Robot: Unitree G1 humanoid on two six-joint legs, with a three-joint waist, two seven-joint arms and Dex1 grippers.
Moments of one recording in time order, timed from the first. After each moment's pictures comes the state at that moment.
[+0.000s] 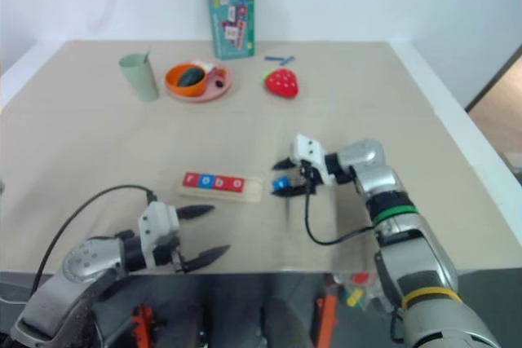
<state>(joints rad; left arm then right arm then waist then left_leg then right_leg) 0.08 0.56 -0.15 -0.52 -0.36 0.29 -0.77 -0.89 -0.52 0.28 0.83 0.09 -0.20 1.43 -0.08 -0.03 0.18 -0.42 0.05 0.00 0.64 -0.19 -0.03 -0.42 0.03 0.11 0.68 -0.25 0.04</state>
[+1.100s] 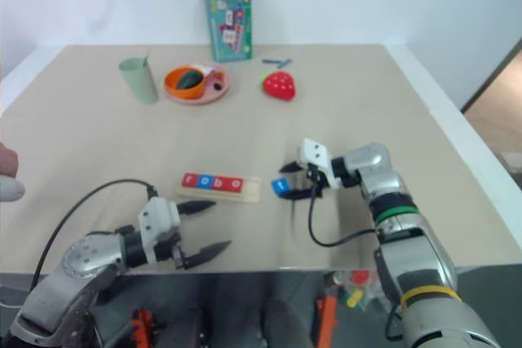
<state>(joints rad) 0.04 0.56 -0.15 -0.52 -0.36 0.31 -0.77 -0.92 -0.51 0.23 0.96 0.03 -0.26 1.43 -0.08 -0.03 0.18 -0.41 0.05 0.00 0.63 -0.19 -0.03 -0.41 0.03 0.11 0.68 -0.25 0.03</state>
